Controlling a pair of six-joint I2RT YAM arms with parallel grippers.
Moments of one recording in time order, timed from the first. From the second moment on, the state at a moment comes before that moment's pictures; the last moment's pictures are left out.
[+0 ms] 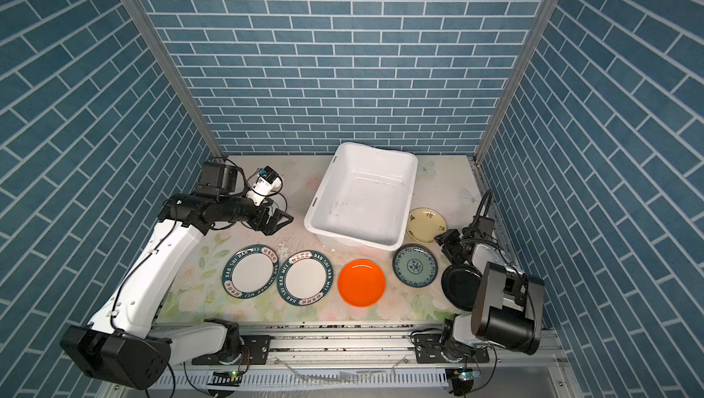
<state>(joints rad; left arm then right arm) -0.21 1.23 1.33 -0.99 0.49 0.34 -0.28 1.42 0.60 -0.24 -0.54 0.65</state>
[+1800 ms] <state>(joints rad) -0.22 1.23 1.31 -0.98 0.49 0.35 -0.33 1.64 0.61 0.07 -0.61 0.70</state>
